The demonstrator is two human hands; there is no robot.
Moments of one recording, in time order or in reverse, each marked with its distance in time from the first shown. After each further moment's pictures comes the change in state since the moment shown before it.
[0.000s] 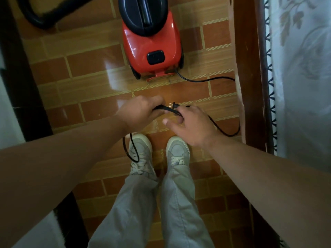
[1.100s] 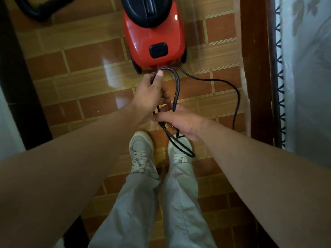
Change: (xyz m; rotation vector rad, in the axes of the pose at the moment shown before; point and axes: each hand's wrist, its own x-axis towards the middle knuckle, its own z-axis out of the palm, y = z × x) left_hand 0.036 0.018 0.021 -1.111 0.370 -0.814; right_hand 0.022 -0.039 0.014 0.924 -0.400 0.455
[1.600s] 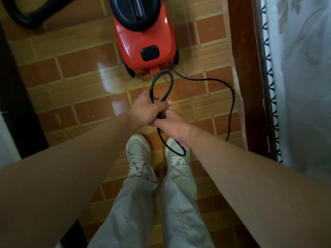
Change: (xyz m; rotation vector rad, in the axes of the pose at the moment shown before) left_hand -0.003 -0.019 -0.004 0.410 -0.082 -0.121; right_hand 0.004 0.017 0.012 0.034 0.006 -0.107
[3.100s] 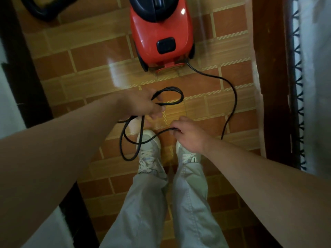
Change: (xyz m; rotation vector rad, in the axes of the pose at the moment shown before) left_hand -0.004 0.005 -0.069 0.397 -0.401 -0.068; right_hand 0.003 0.048 0.000 -0.706 -0.005 -0.203
